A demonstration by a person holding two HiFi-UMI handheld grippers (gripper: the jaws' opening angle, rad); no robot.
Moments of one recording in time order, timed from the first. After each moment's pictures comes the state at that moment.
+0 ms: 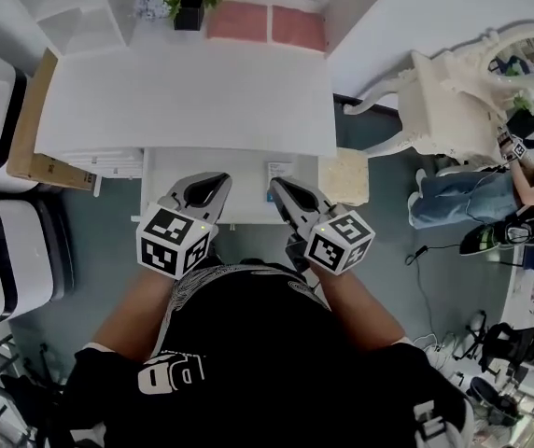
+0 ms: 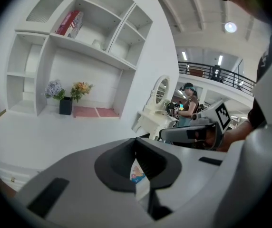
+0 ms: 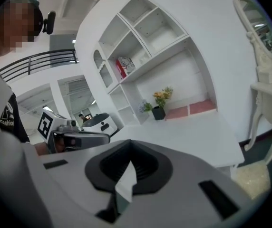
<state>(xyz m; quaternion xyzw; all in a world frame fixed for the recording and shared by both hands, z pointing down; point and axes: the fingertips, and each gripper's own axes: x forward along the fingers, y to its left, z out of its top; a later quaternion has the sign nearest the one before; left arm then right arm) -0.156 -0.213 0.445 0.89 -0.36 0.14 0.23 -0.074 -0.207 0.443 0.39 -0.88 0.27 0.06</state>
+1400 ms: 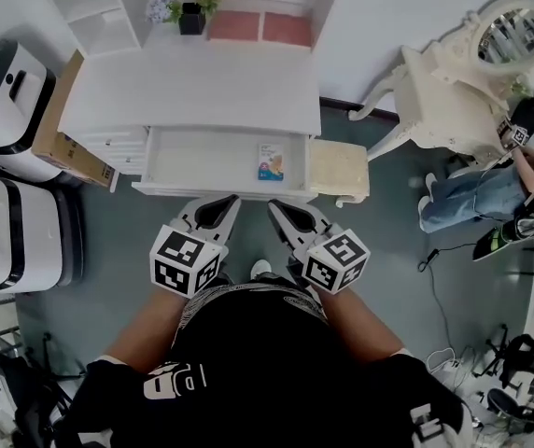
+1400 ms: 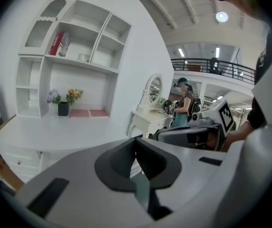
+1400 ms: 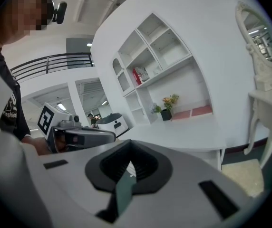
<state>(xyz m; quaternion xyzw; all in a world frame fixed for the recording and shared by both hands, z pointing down) -0.075 -0.034 0.412 0.89 -0.39 0.15 0.19 -0.013 -0.027 0.415 0.35 -0.91 0.23 0.04</state>
